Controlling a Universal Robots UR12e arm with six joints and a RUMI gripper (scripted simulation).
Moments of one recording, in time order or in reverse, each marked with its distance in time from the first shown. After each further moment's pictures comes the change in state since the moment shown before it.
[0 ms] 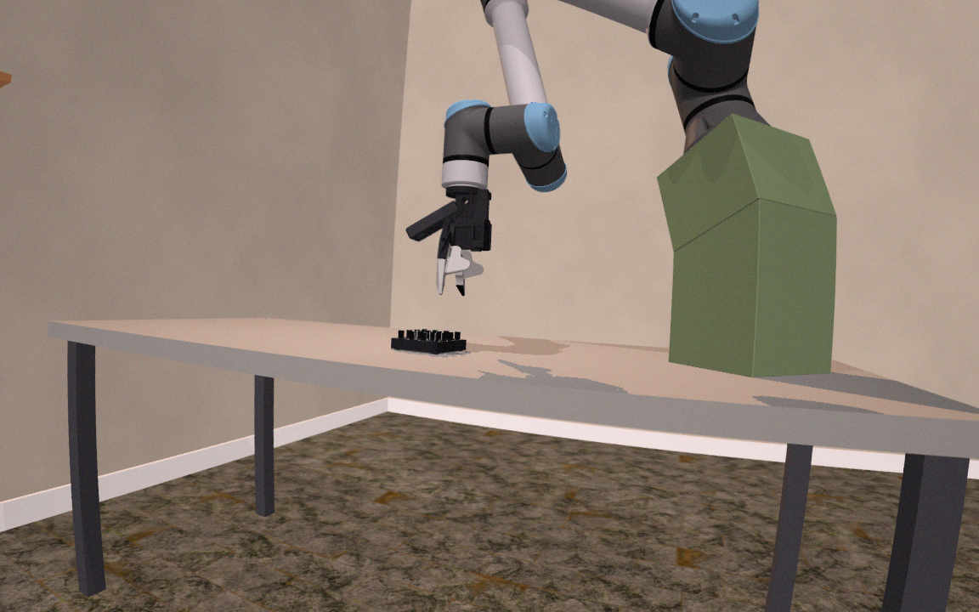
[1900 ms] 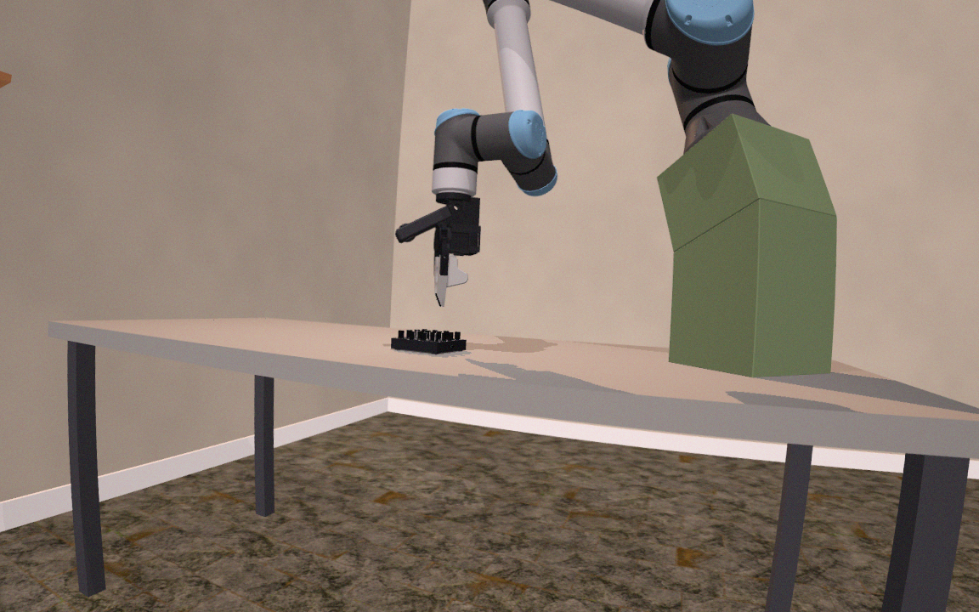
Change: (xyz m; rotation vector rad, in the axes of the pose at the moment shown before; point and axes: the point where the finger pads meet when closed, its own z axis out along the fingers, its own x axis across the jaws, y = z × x) arm 0.017 -0.027 0.006 0.002 -0.004 -0.469
